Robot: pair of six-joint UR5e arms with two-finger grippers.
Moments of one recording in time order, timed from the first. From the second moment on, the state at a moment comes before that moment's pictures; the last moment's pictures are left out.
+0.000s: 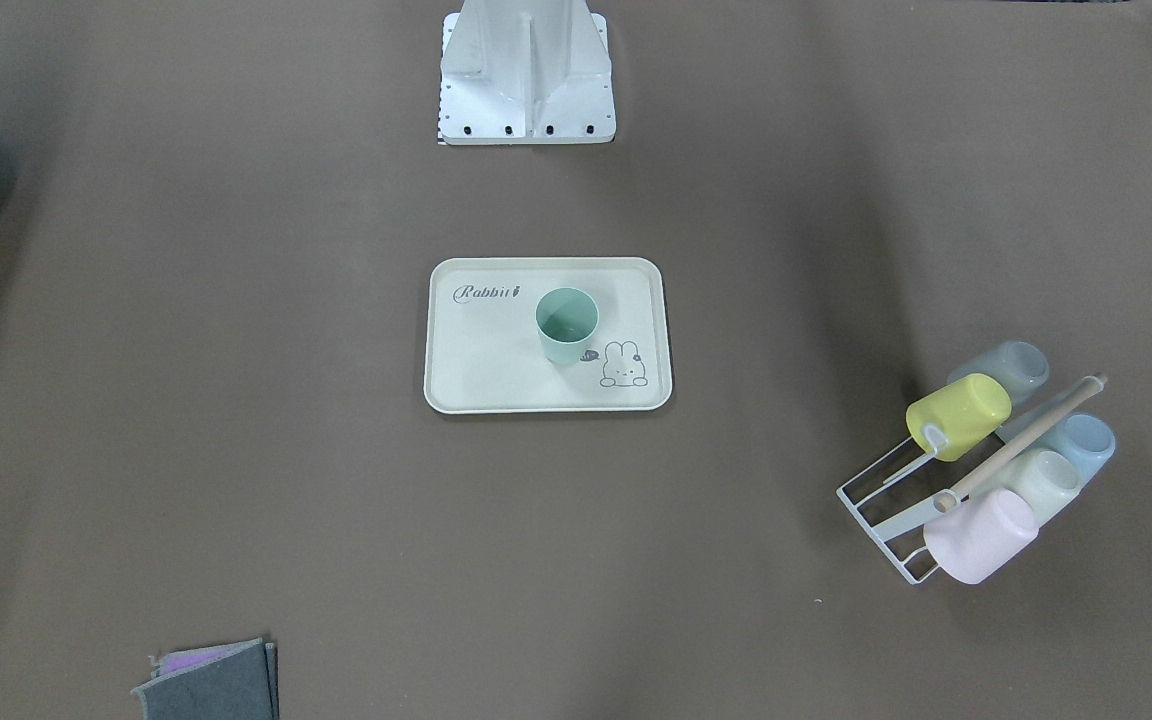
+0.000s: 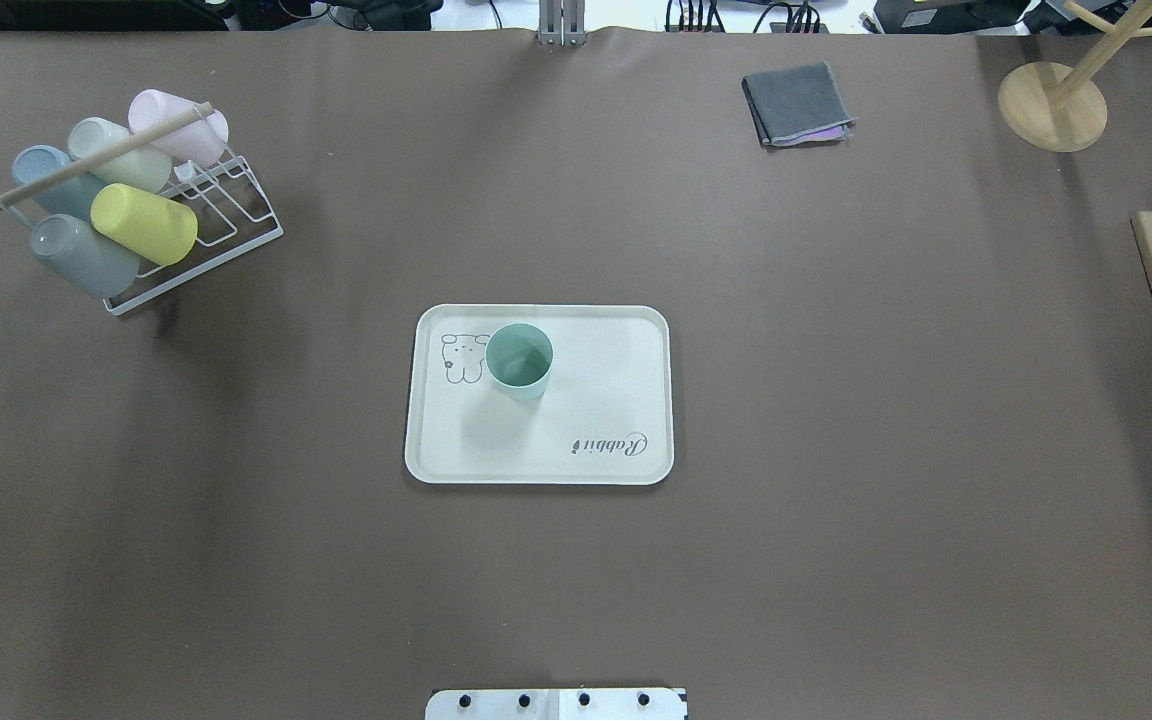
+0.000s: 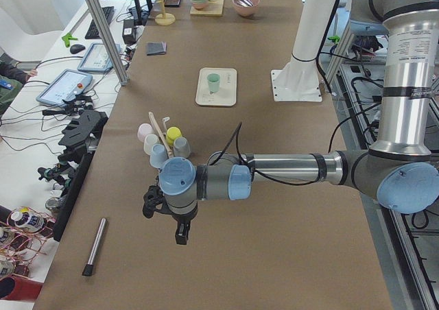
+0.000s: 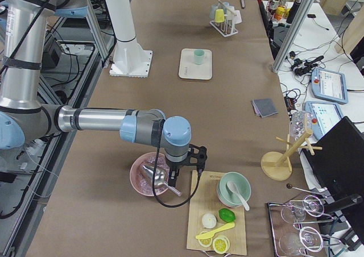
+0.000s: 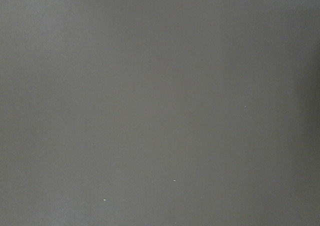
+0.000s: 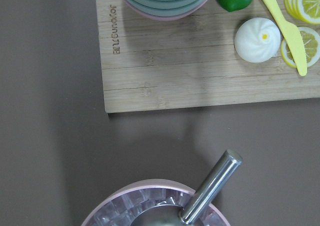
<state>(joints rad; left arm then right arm) -1.66 -1.57 -1.57 -1.55 -2.35 0.13 1.64 -1.81 1.84 -1.71 2.34 -0.02</state>
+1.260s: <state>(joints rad) -1.65 -1.57 -1.61 -1.63 -2.35 0.06 1.64 -1.81 1.84 -1.71 2.34 -0.02</state>
